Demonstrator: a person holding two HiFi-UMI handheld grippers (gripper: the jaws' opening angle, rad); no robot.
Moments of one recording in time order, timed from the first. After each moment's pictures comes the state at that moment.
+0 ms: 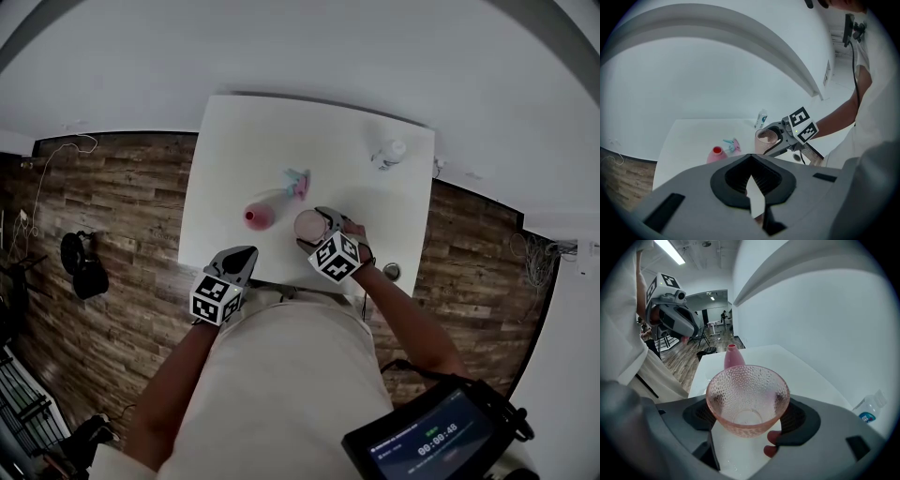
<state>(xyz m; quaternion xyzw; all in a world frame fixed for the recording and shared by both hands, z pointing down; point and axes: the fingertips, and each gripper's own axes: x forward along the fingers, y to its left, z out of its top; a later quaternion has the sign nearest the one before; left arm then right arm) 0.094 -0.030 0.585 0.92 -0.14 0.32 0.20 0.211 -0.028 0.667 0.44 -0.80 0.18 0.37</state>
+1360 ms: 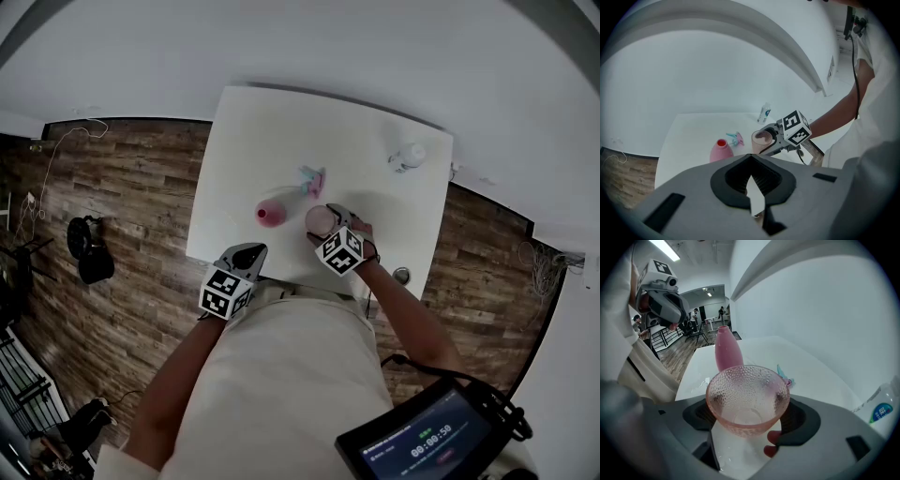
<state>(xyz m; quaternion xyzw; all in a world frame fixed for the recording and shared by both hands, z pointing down) 0.091 -0.036 0.610 0.90 -0.15 0.35 0.20 0.214 -0.042 0.724 0.44 -0.79 0.20 0.39</state>
